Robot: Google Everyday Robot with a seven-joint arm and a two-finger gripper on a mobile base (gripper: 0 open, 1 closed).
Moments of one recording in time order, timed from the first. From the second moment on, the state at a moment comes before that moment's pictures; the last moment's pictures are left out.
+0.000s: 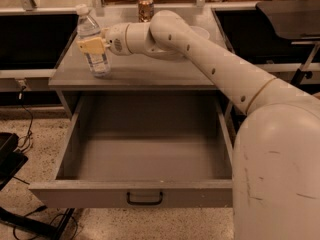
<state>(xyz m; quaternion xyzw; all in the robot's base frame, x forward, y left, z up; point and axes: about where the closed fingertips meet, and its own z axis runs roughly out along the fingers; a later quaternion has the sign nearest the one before) 0.746 0.202 0.907 -0.43 0.64 0.38 0.51</state>
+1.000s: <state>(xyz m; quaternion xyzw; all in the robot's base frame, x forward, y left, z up) 0.746 0.202 0.907 -0.43 0.64 0.38 0.51</state>
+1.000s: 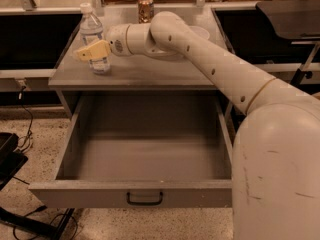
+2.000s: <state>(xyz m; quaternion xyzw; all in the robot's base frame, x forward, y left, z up) 0.730 0.136 1.068 -0.55 0.59 0.26 0.53</state>
